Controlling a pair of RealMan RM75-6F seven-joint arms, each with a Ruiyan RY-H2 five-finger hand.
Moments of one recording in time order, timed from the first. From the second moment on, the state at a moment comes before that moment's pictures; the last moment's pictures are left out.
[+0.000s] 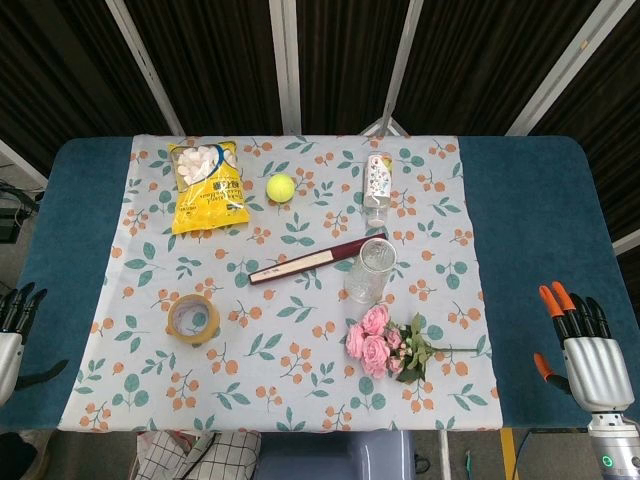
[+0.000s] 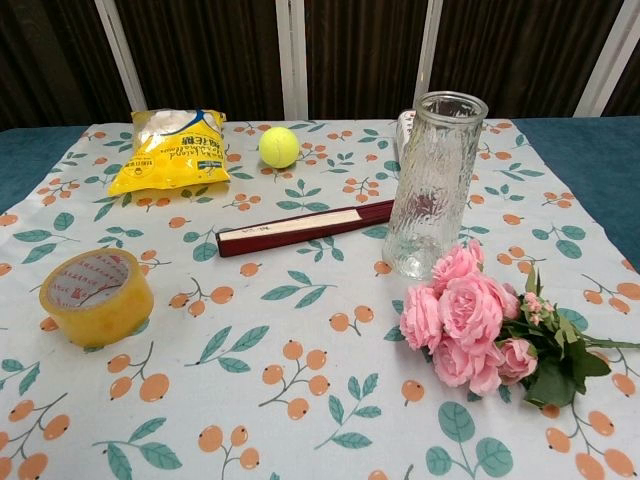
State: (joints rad) left arm -0.03 -1.12 -0.01 -1.61 1.50 1.51 0.13; right arm 0.06 -1.14 0.04 -1.59 -1.56 1.50 -0.11
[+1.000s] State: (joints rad) left arm -0.04 -1.11 -0.01 -1.62 1.51 1.50 0.12; right arm 0.15 -1.09 0.00 -1.70 -1.66 1.38 0.02
